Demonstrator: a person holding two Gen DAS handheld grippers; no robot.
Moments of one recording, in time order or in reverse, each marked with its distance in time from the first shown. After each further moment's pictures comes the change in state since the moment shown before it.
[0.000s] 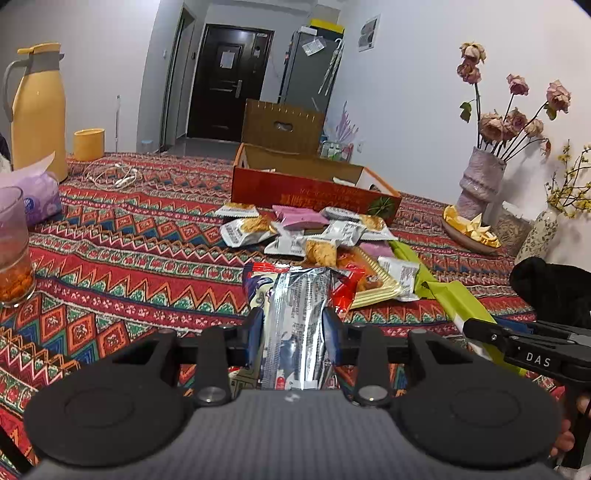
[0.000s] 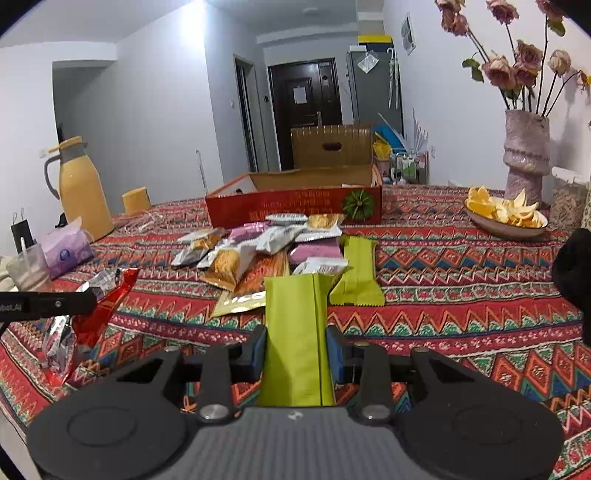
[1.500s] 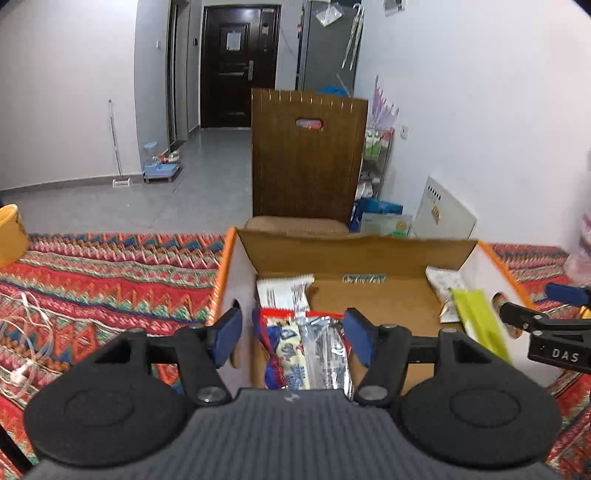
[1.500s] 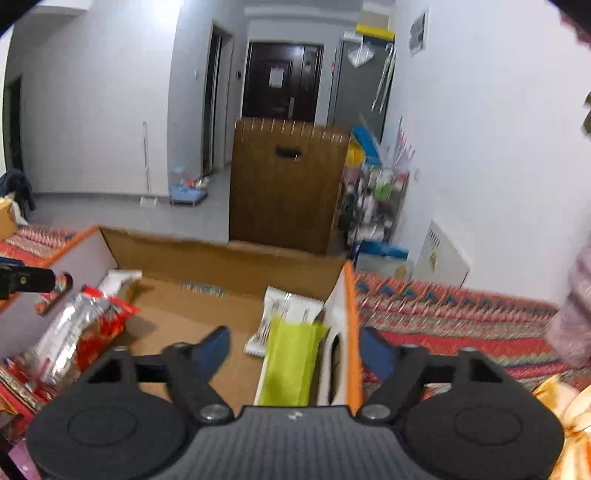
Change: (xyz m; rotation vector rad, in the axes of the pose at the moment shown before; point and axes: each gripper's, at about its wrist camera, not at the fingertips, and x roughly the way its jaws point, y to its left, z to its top) left arm 0.346 0.028 0.253 0.079 0.083 0.117; right arm 0.341 -0.076 0.245 -0.153 0.041 -0.204
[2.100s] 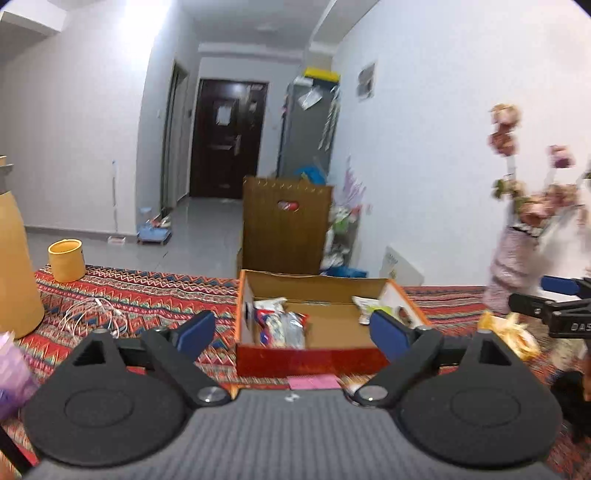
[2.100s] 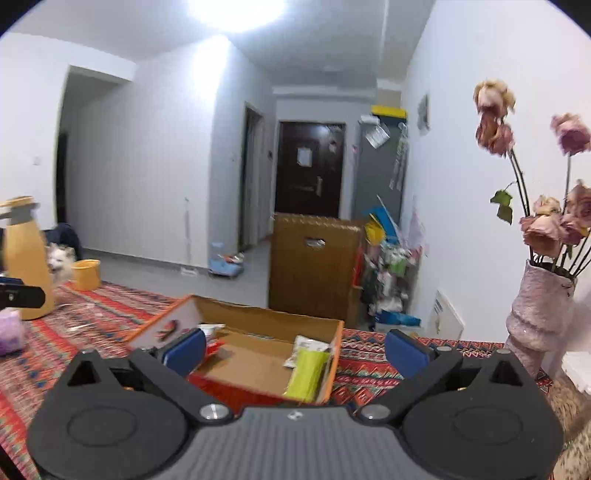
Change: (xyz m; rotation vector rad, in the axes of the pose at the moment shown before) left arm -0.263 0.003 -0.091 -0.016 -0.272 -0.089; right arm -0.255 -0.029 -0.040 -0.013 -0.258 0.137
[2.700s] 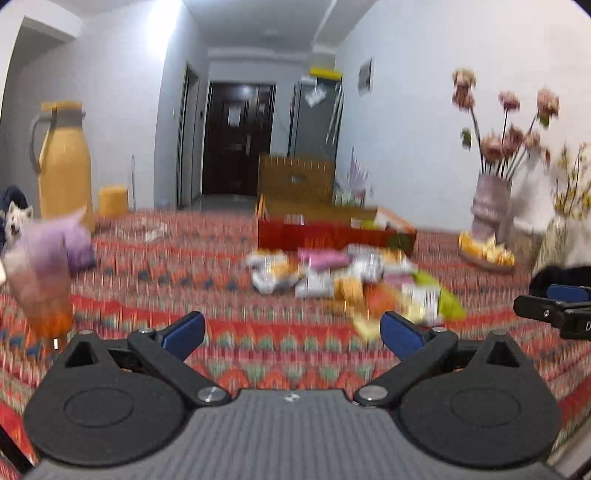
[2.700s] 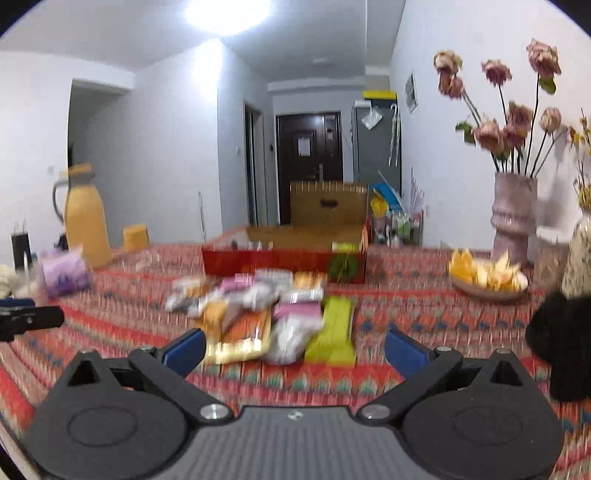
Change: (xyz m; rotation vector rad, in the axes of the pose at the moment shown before) left arm -0.134 -0.010 -0.184 0.015 0.030 0.057; right arm -0.153 0.078 -0.176 0.101 0.044 0.001
